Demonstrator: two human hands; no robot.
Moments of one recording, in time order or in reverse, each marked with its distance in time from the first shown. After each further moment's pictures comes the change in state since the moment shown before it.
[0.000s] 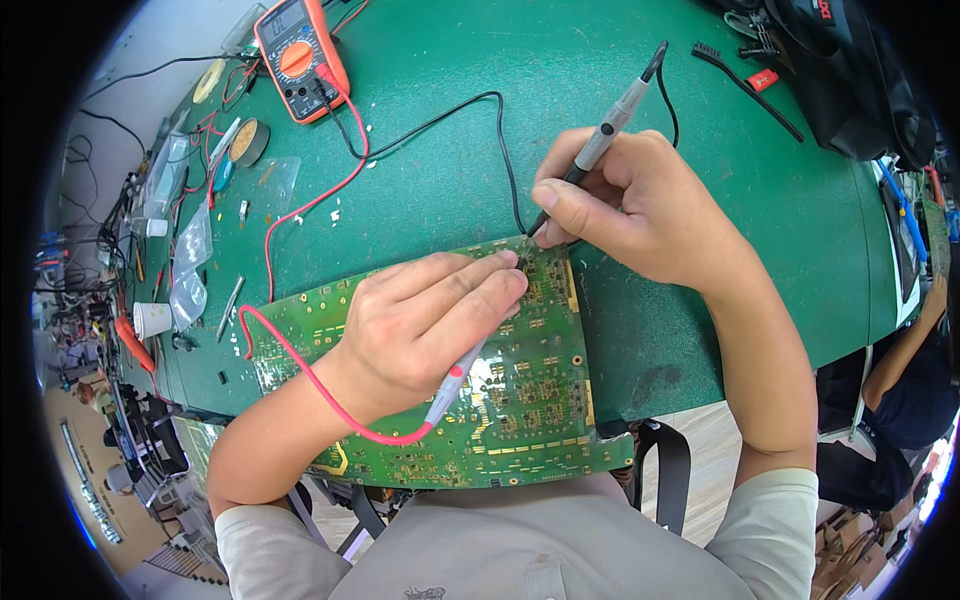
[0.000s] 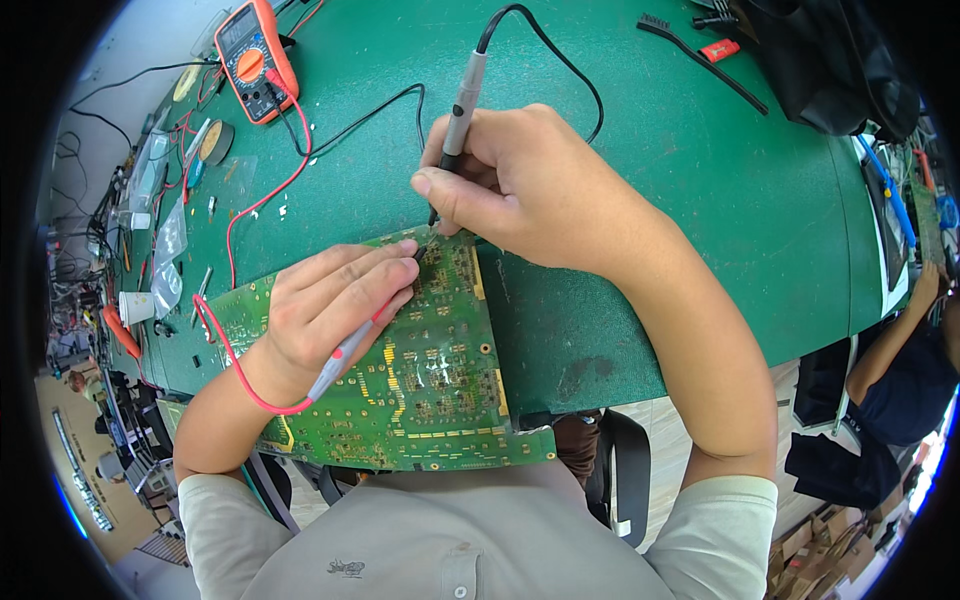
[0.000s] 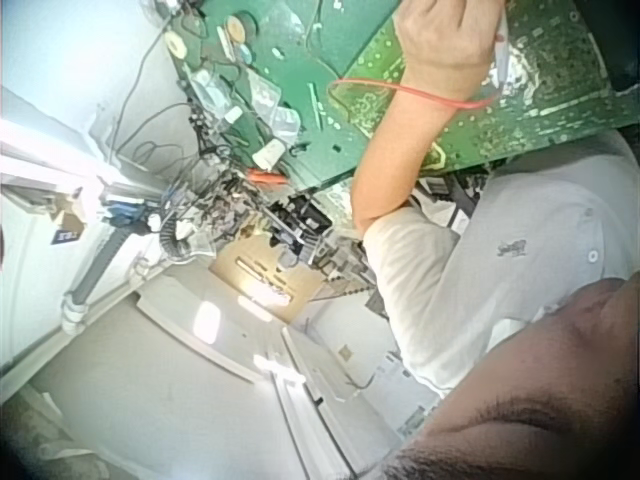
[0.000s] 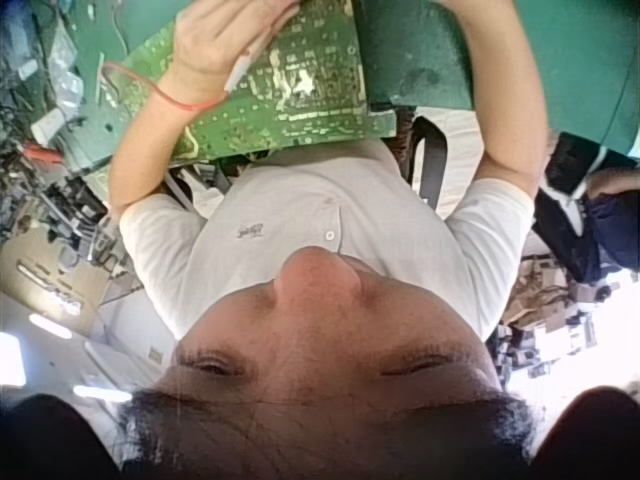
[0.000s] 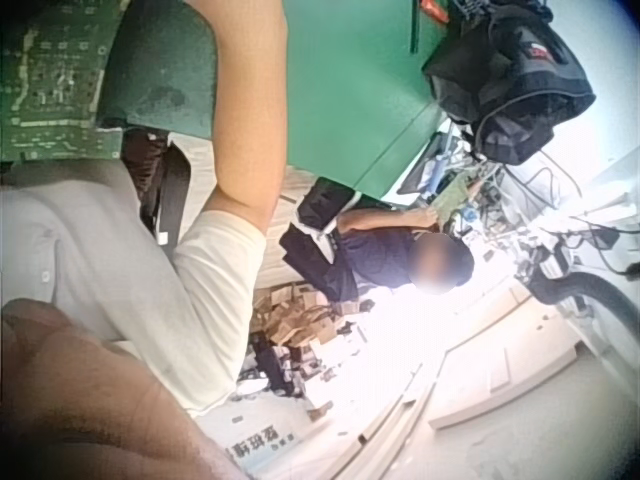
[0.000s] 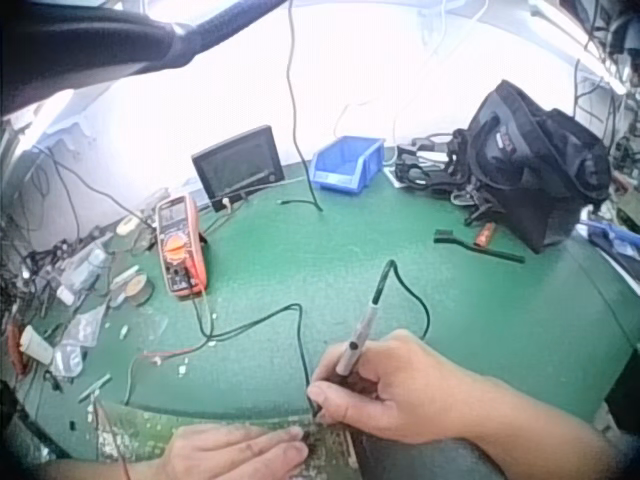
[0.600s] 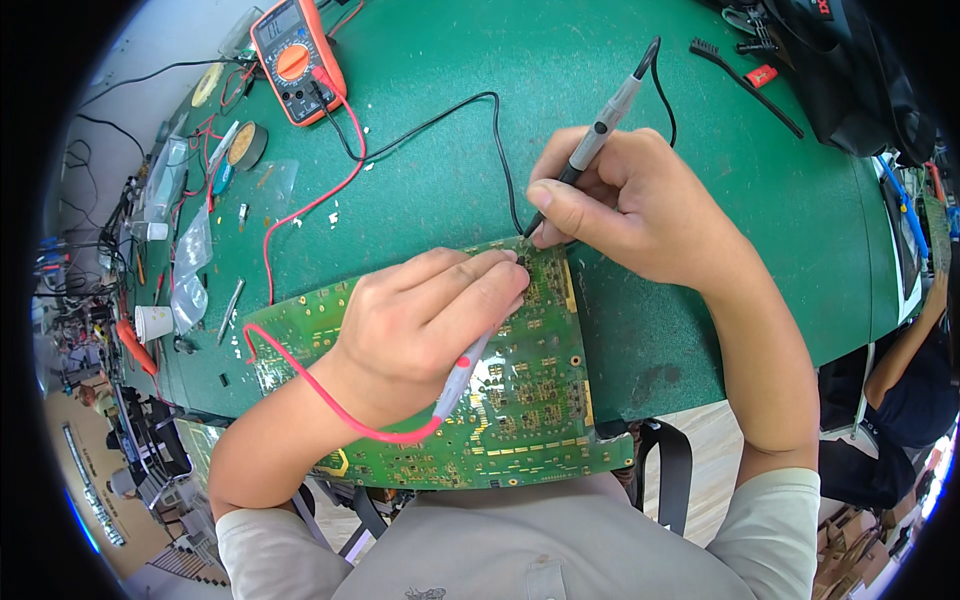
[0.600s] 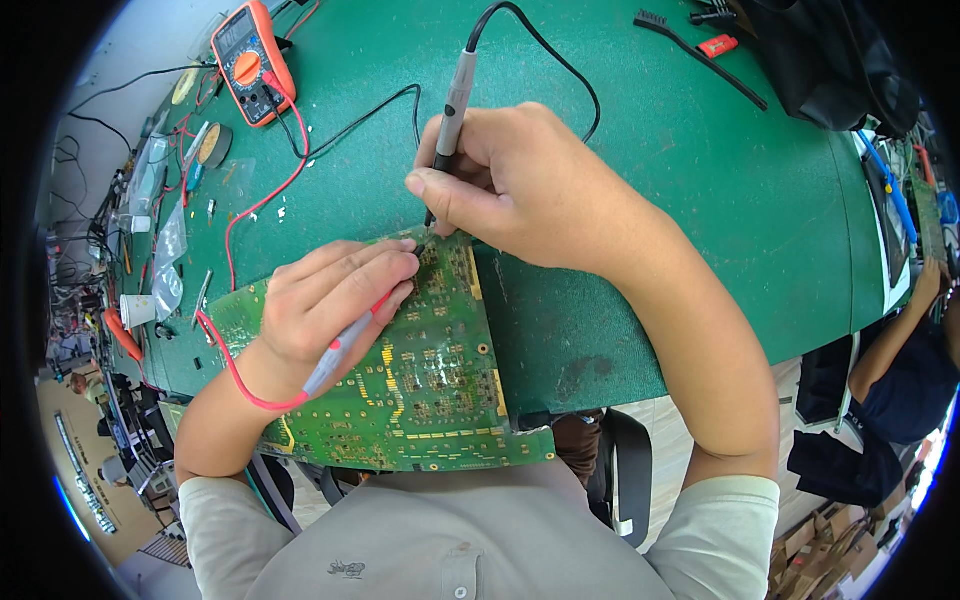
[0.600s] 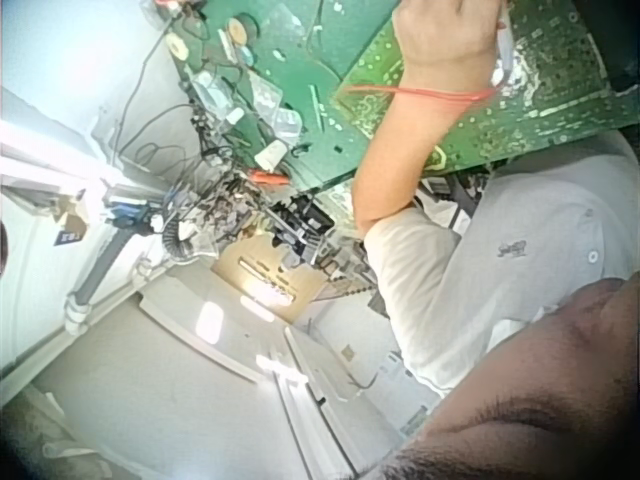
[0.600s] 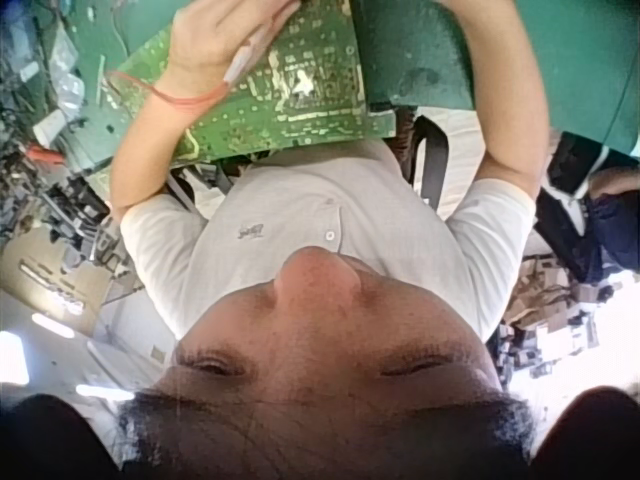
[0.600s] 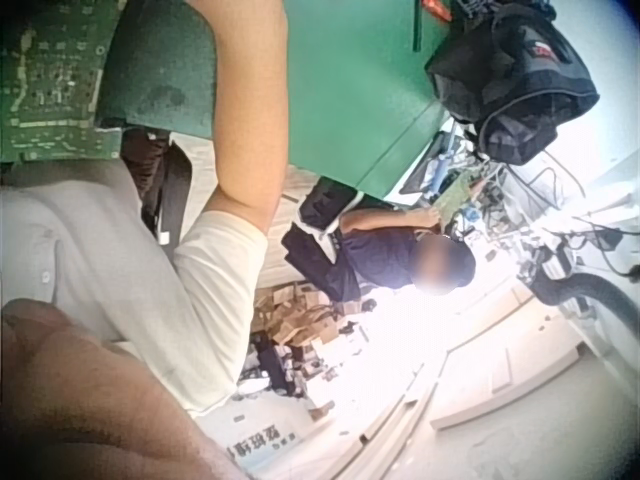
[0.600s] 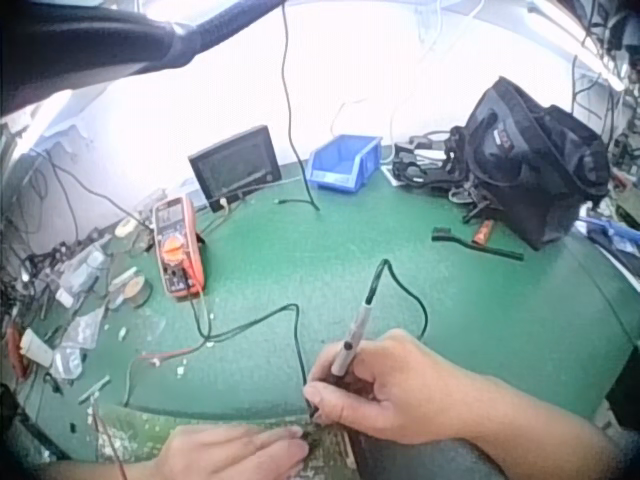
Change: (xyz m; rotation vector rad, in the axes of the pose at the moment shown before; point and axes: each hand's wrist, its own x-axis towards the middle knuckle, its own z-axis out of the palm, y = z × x) left_hand 0.014 0.006 -0.008 -0.081 -0.086 -0.098; right_hand 0.000 0.002 -0.001 0.029 -0.018 -0.008
